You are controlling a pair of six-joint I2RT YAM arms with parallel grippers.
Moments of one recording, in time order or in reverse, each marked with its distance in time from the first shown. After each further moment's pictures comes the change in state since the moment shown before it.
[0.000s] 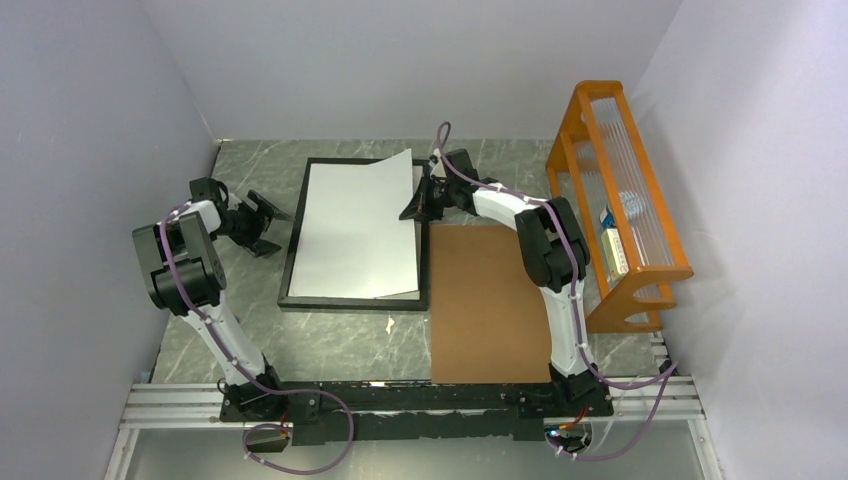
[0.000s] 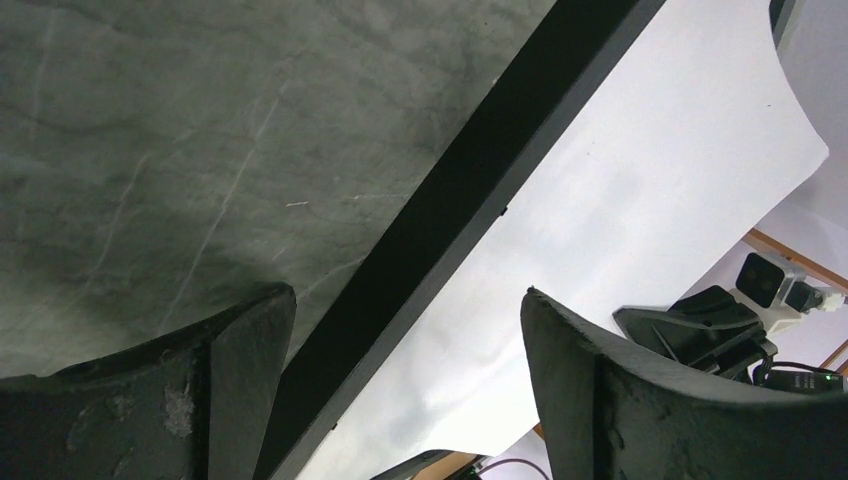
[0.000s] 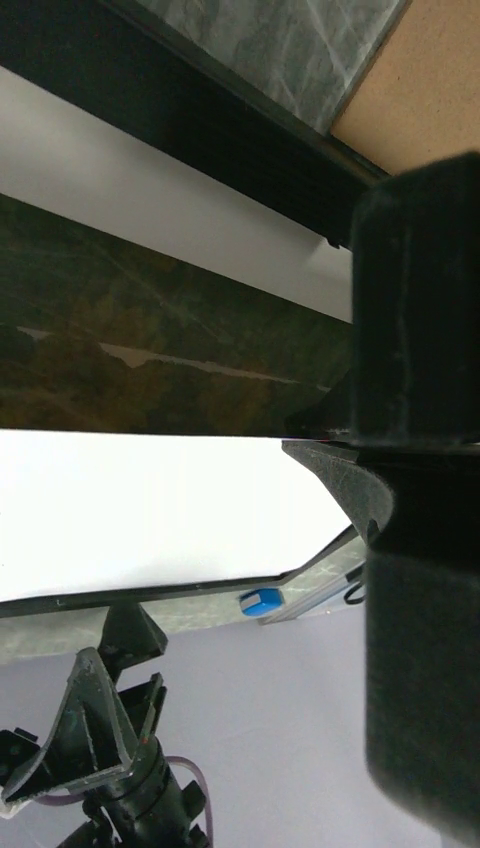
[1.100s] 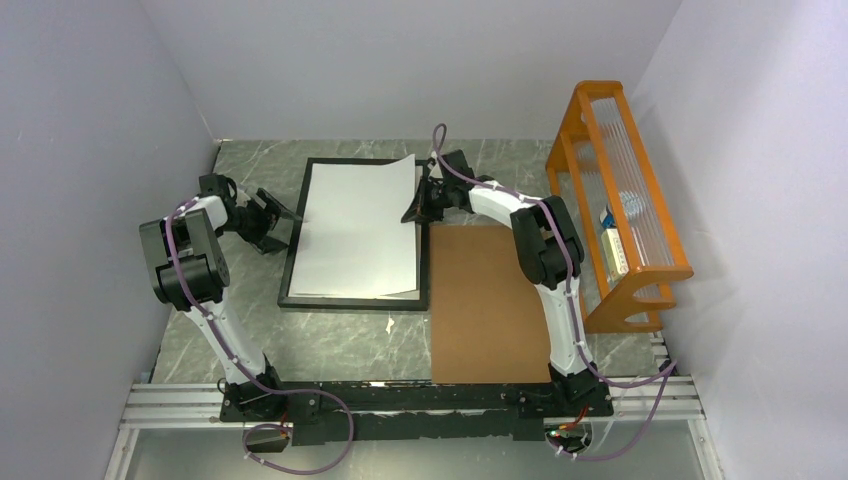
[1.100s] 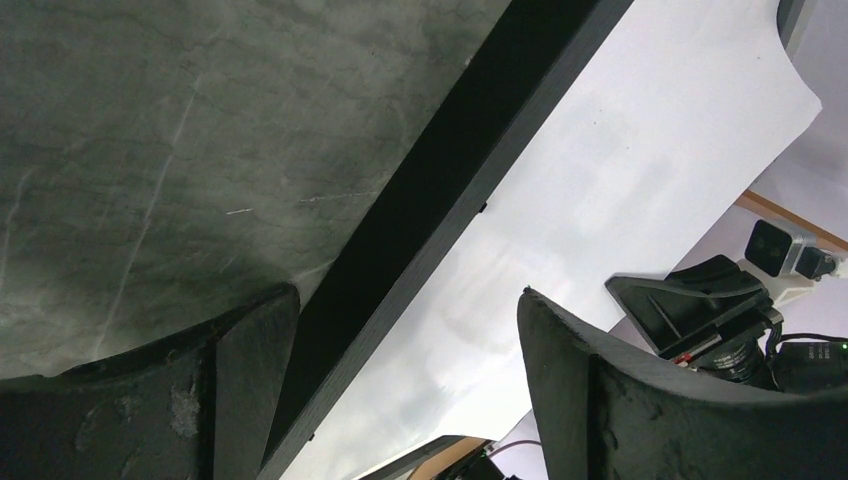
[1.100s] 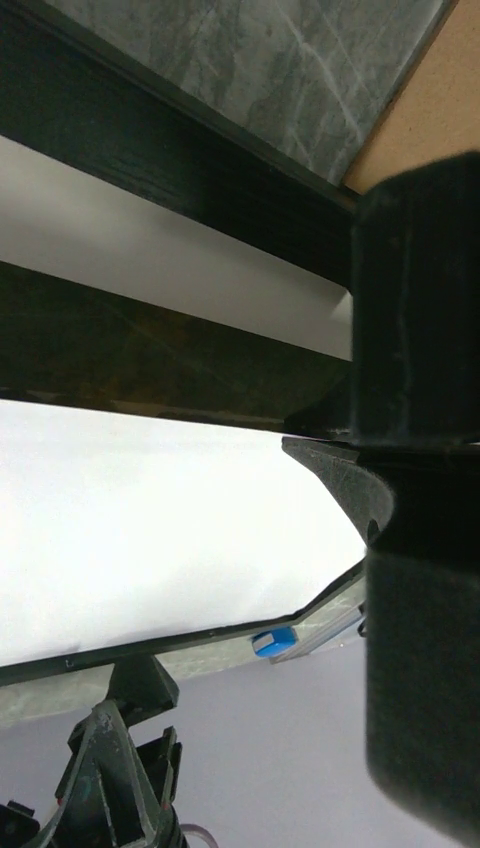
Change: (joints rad) left arm -0.047 0.033 0.044 -0.030 0.010 0.019; right arm 0.006 0.049 0.068 -0.090 0.064 -0.045
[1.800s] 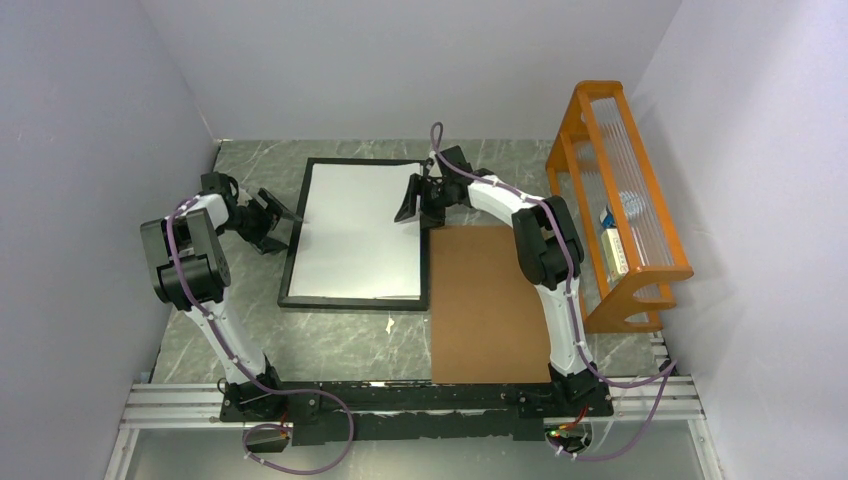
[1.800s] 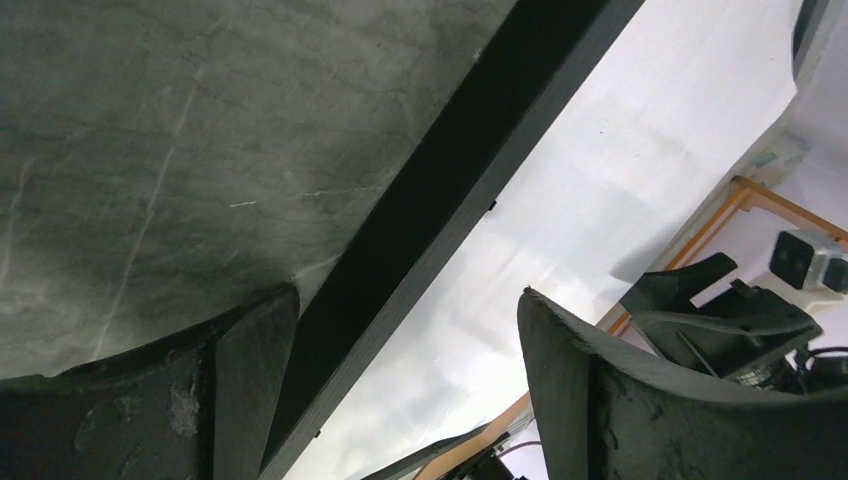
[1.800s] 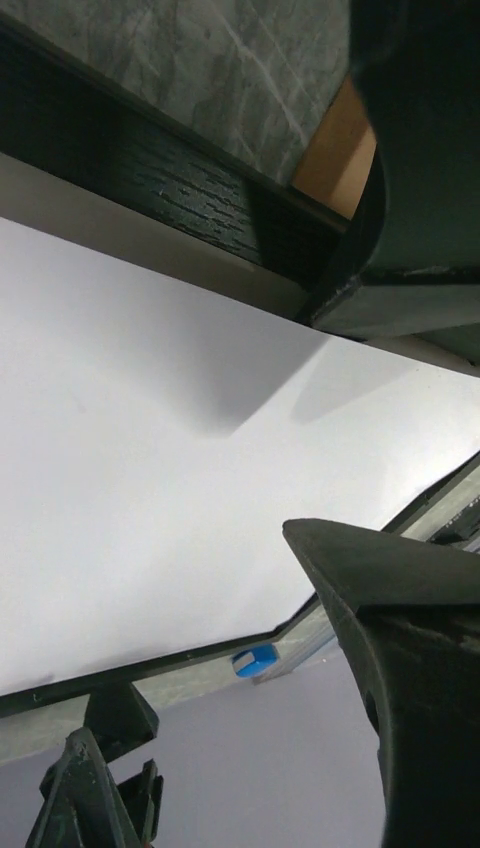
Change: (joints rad) left arm -0.009 0.000 0.013 -0.028 -0.019 0.015; right arm 0.001 0.000 0.055 -0.157 0.011 -0.051
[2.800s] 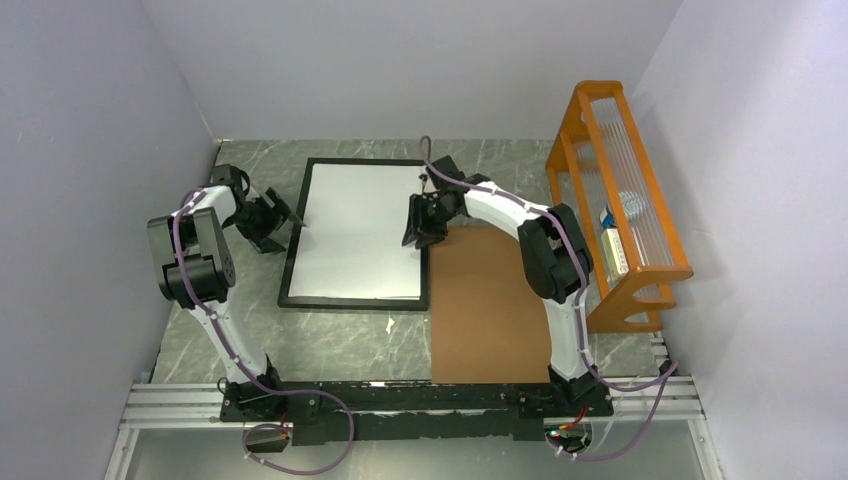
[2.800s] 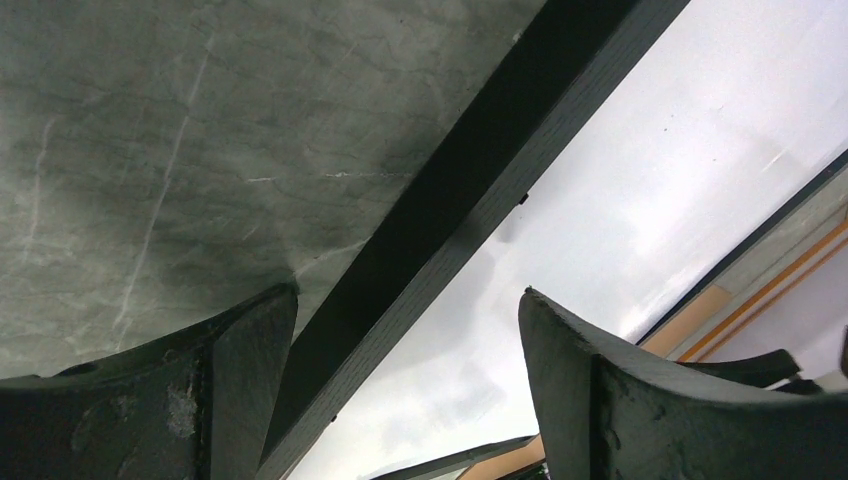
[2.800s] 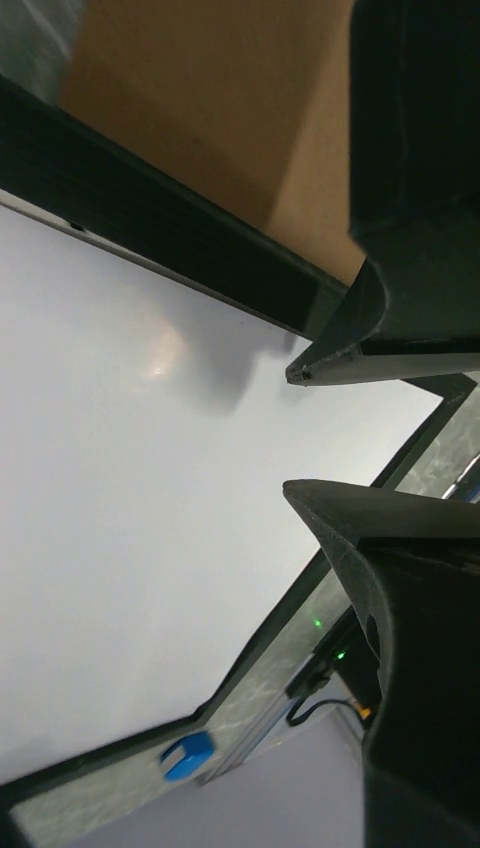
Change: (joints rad) left arm -0.062 0.000 0.071 -0.138 -0.171 0.053; right arm 0.078 -0.143 -0.086 -0.189 0.108 -0.082
